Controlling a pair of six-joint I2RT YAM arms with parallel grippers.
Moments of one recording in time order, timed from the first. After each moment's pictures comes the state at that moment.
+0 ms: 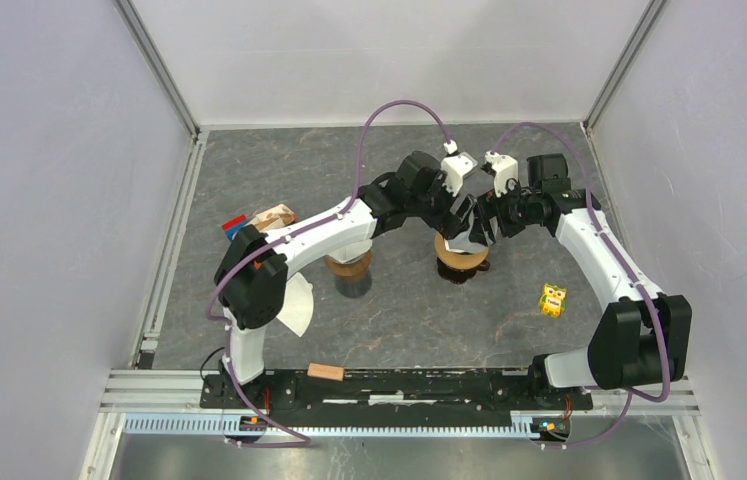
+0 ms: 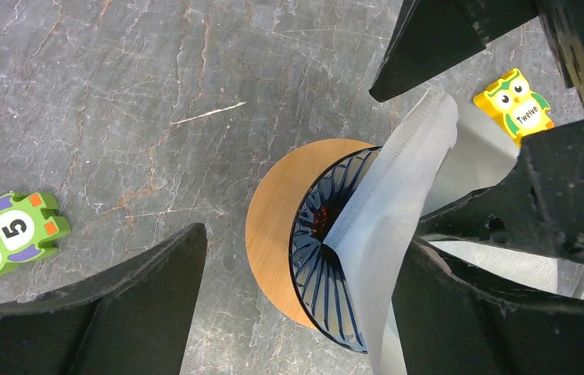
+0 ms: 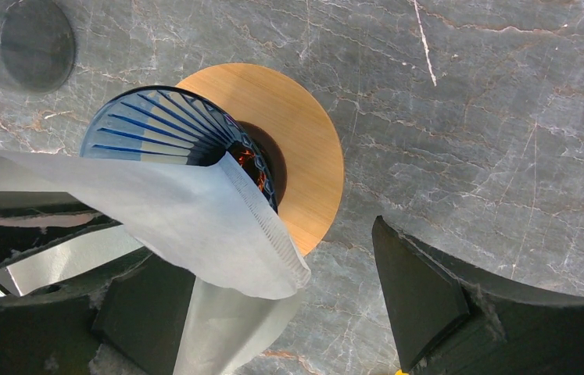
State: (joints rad) left arm -0.86 1.94 1.62 -0.23 0.19 -0.02; right arm 0.10 1.39 1.09 -0.67 -0.48 -0.29
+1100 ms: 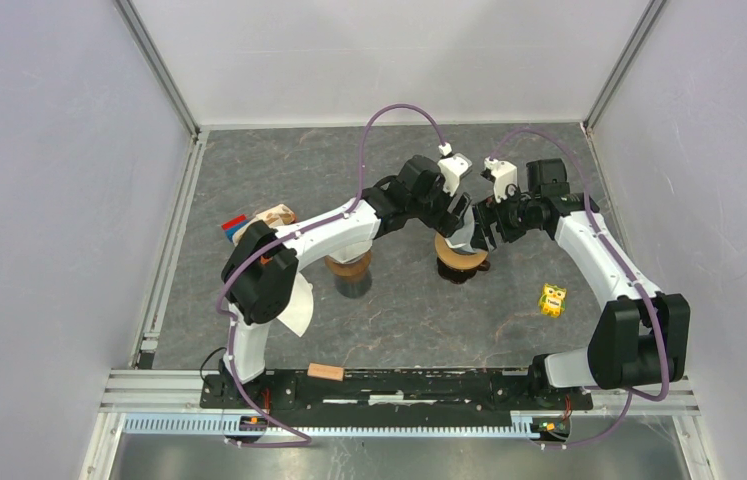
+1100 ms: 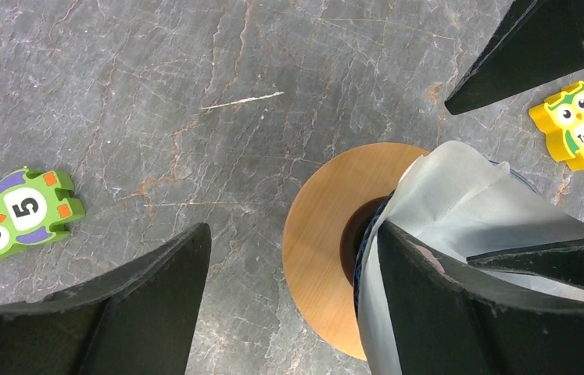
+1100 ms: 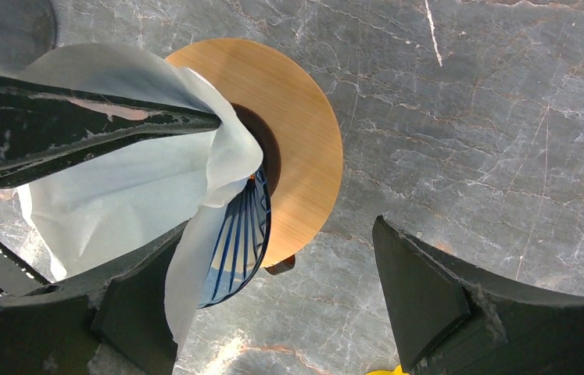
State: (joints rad) left arm -0.84 1.99 1.60 -0.18 0.10 -0.06; right arm 0.10 1.39 1.06 -0.67 -0.47 -0.32
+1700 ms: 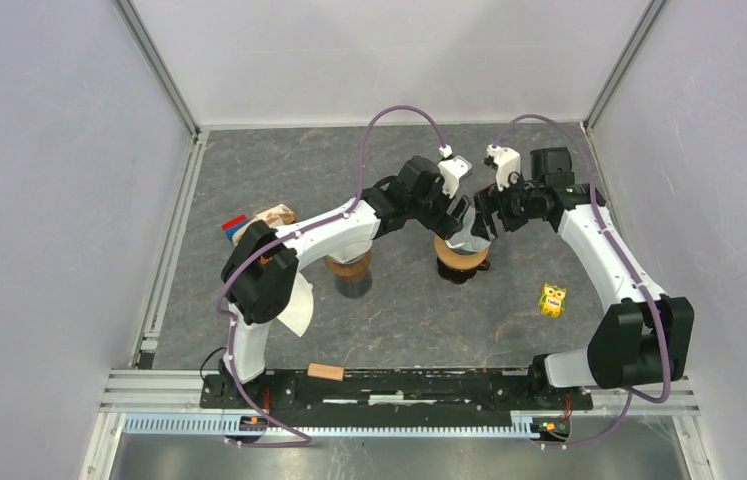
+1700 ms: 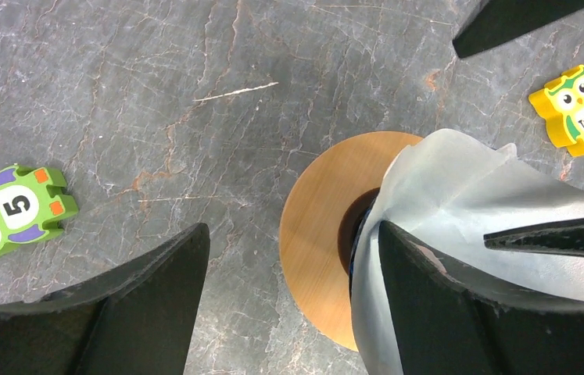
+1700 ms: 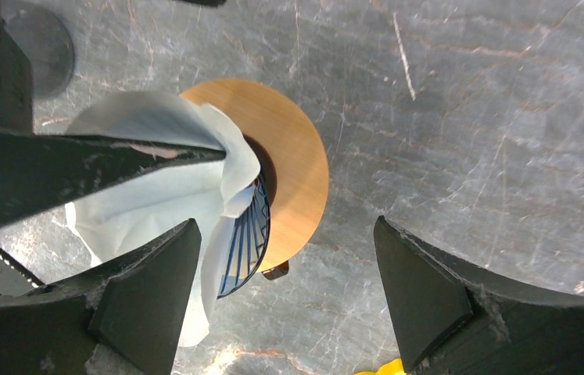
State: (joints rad) left arm -0.84 1.99 1.59 -0.19 0.13 -0.04; right arm 0.10 1.39 1.13 -0.70 -0.47 -0.32
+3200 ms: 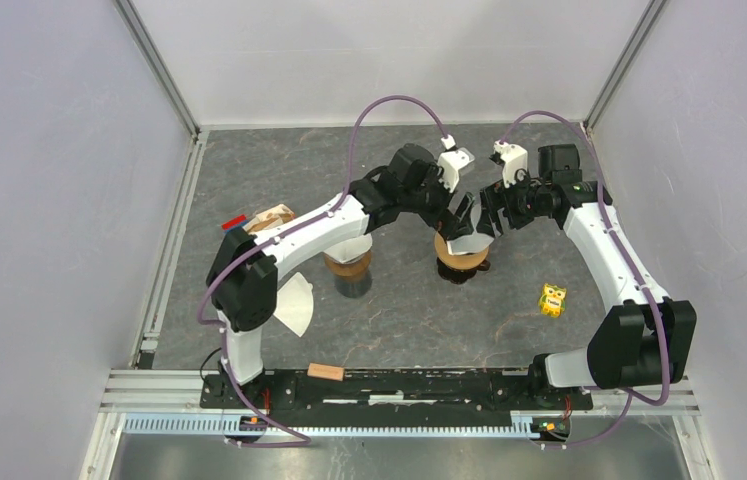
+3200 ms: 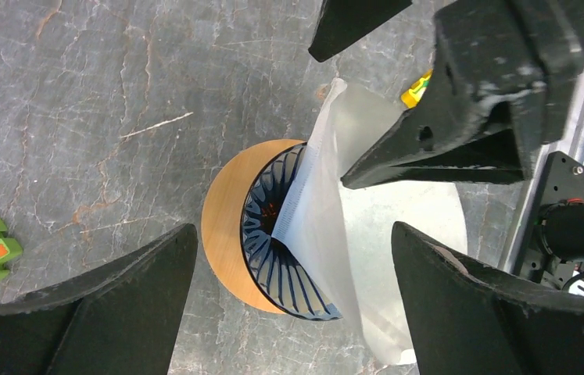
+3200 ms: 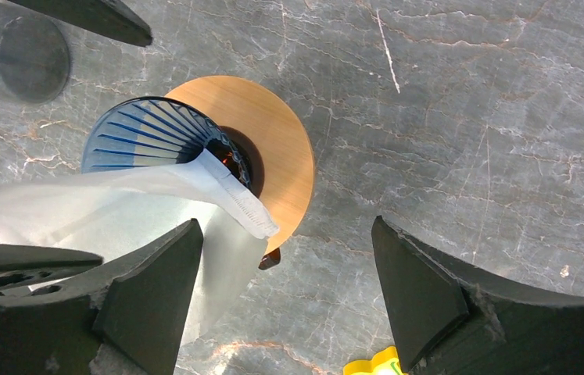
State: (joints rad) left arm -0.84 1.90 1.62 -0.25 0.34 -0.05; right arm 0.06 1.38 1.18 -0.73 -0.48 -0.32
